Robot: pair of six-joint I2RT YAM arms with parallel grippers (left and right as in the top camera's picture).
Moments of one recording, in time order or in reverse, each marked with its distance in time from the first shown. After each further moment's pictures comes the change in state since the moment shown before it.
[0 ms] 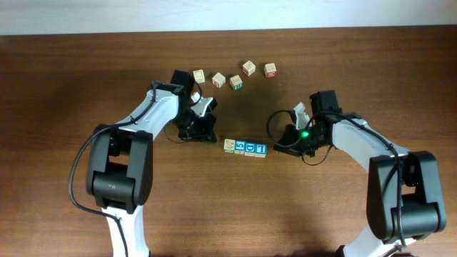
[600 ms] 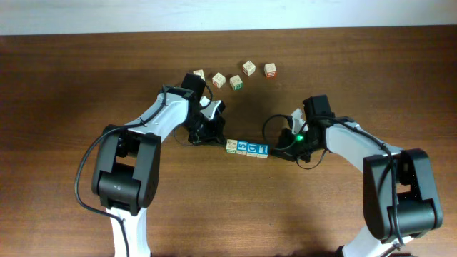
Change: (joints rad) left arm -0.060 0.000 -0.020 0.045 0.041 -0.127; right arm 0.047 0.011 -0.035 0.040 0.031 0.130
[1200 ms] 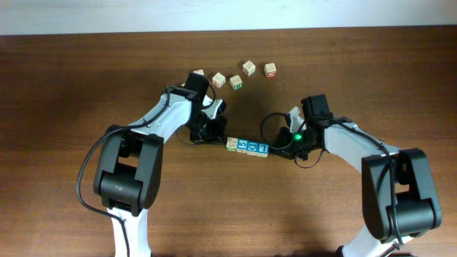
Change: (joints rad) left arm -0.021 0.000 -0.002 0.041 -0.055 -0.034; right arm 0.009 0.002 -0.008 0.067 -0.019 0.000
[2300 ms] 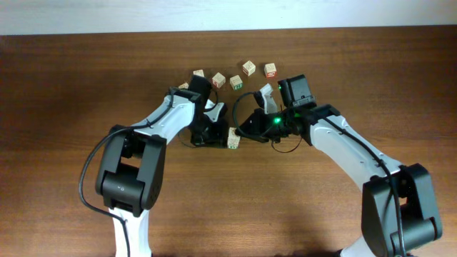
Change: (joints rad) left arm -0.021 0.002 -0.010 -0.012 -0.033 -0.014; right arm 0.168 -0.083 0.179 0.009 -0.193 0.106
